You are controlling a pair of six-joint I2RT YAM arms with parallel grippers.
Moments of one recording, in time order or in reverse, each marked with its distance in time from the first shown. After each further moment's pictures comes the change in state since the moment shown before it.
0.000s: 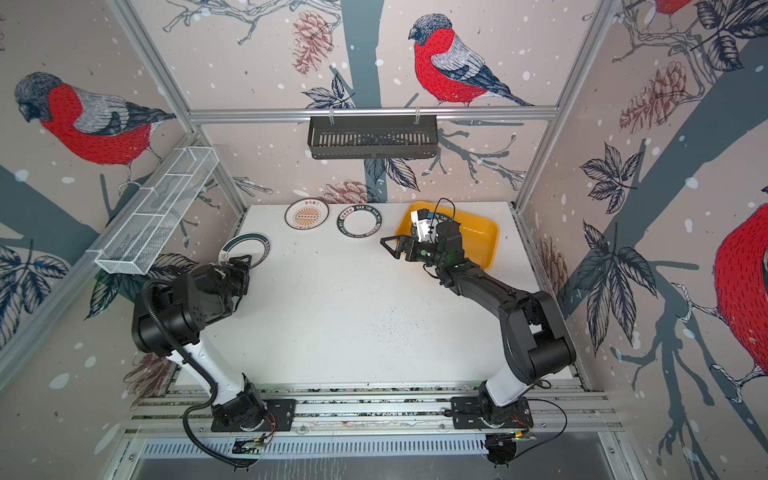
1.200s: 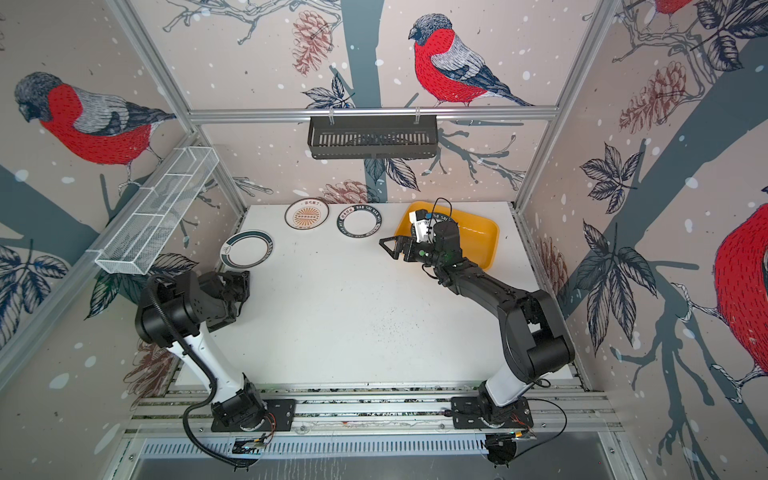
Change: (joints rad) left arm 0.003 0.077 -0.057 0.136 -0.068 -0.155; right arm 0.018 0.009 0.015 -0.038 0.027 -0.026
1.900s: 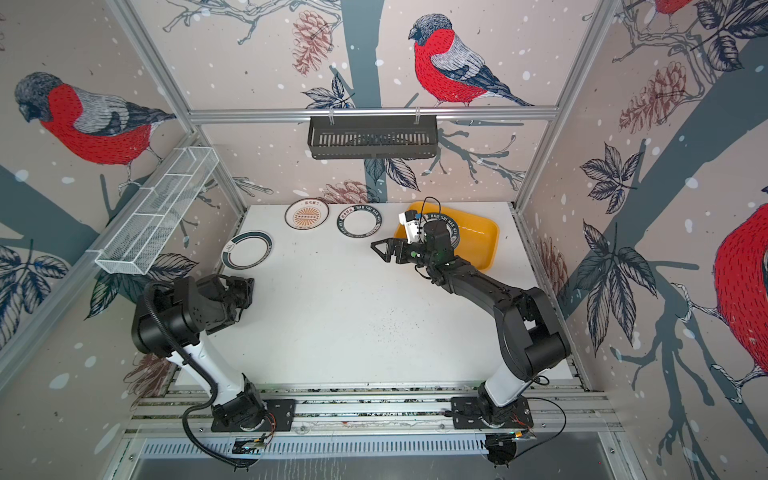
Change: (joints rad) left arm -0.004 -0.102 -0.039 -0.142 0.051 0.037; right arm 0.054 0.019 0.043 -0.055 0.031 -0.056
